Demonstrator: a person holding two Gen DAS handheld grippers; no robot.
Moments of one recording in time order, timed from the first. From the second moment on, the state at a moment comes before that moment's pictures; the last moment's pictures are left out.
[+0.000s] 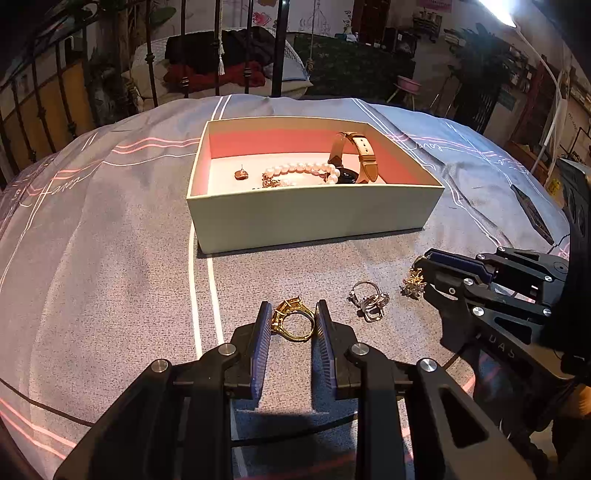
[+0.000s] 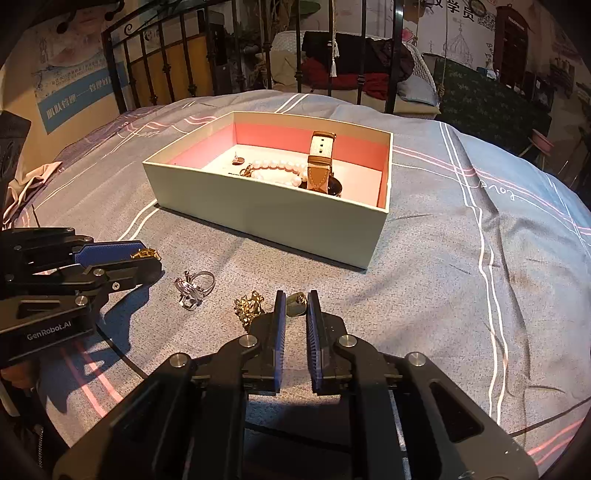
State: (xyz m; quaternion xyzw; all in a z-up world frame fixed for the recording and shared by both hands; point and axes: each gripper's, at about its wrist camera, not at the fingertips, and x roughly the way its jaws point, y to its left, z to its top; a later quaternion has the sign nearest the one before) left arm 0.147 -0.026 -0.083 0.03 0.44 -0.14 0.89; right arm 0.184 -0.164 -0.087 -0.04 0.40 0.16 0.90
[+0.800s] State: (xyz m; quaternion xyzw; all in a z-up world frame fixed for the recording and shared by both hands) left arm 0.169 -0.032 -0.033 0.02 0.38 -0.13 0.91; right arm 0.191 -0.164 -0.038 -0.02 0.33 0.16 0.93
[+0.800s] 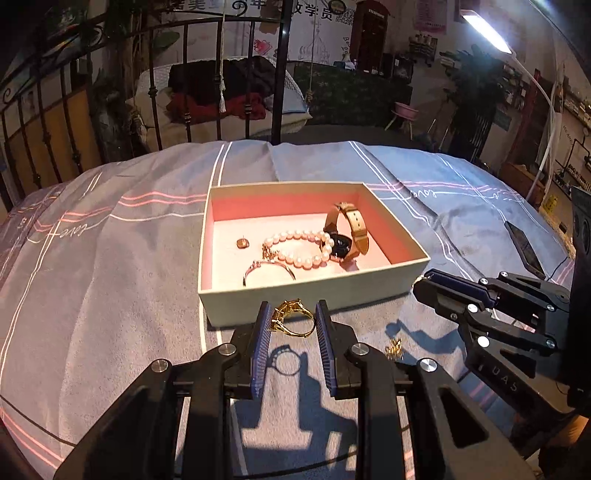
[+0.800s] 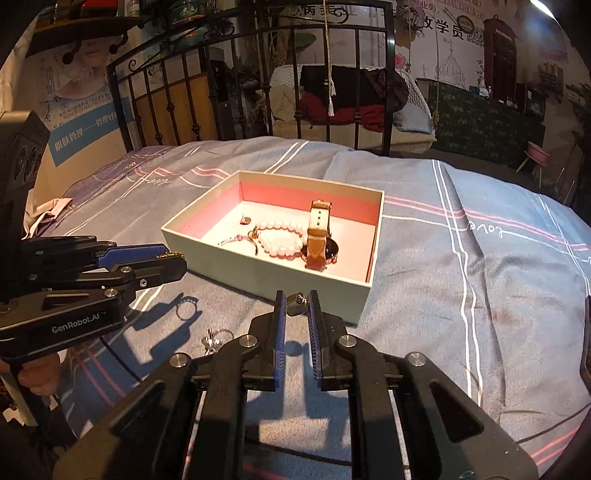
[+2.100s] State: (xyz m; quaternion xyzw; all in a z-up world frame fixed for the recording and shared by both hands) left arm 0.258 -0.039 -0.041 0.01 0.40 -0.09 0.91; right arm 0.266 -0.164 -0.033 0.00 0.32 0.13 0.94
